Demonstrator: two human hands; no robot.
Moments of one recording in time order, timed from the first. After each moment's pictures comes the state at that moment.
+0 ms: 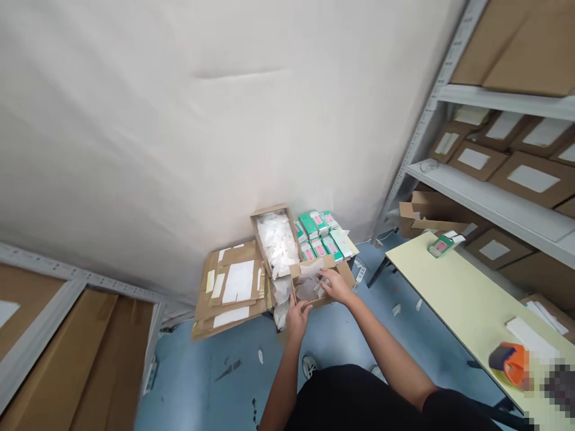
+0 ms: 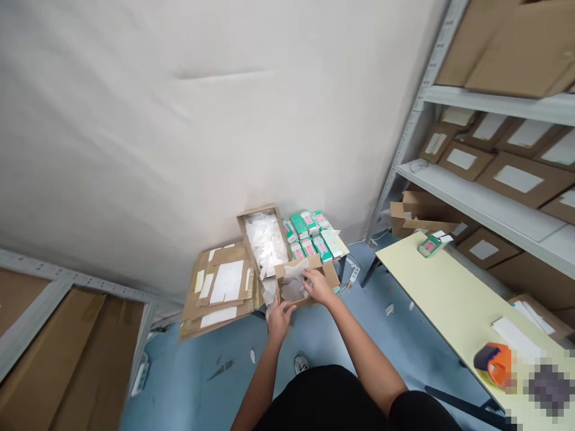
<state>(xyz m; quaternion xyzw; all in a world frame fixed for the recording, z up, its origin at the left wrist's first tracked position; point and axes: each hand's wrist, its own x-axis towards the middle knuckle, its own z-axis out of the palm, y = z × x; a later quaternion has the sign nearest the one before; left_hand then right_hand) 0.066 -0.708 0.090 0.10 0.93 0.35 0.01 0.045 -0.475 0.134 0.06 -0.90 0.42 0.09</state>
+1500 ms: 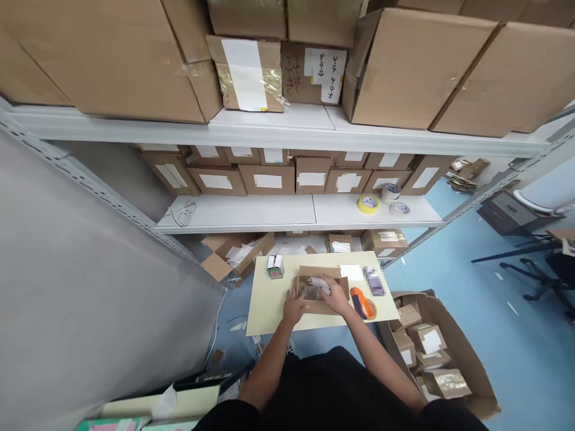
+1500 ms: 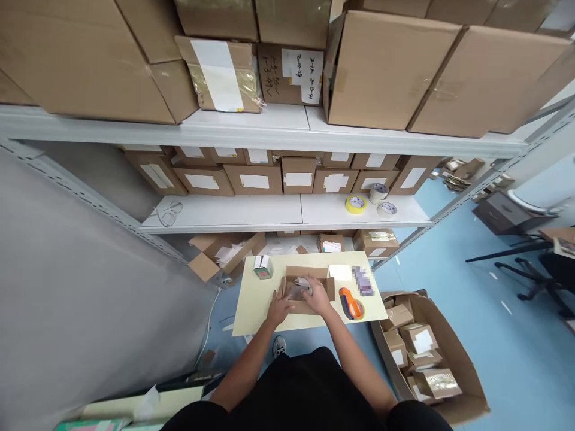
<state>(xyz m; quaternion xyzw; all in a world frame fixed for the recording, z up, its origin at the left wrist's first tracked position) 0.035 -0.019 0.023 0.69 0.62 0.14 0.34 0.248 -0.007 0.115 -0.59 -0.66 0.36 0.30</state>
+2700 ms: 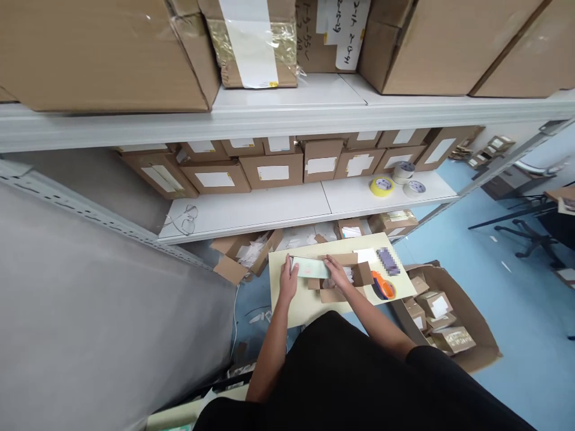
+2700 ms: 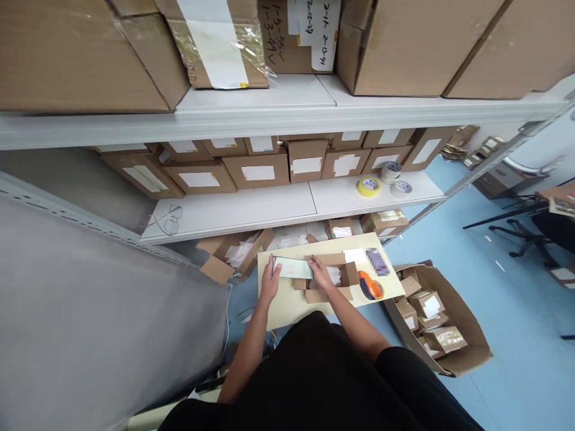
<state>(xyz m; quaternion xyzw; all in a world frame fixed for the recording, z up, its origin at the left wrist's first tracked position) -0.074 0.061 0.094 0.57 0.63 0.36 0.39 0.163 0.044 0.088 -0.66 -0.42 0.49 0.39</state>
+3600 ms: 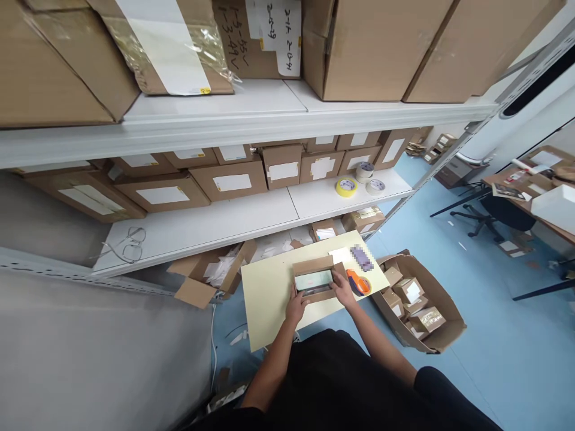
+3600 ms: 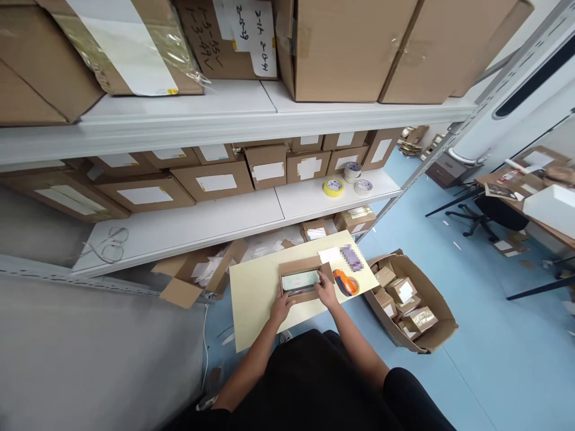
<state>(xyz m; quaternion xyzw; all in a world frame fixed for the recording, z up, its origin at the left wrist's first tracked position) 0.025 0.001 0.008 0.70 0.57 0.03 0.42 0.258 -0.028 0.051 -0.71 -0.40 0.39 0.43</state>
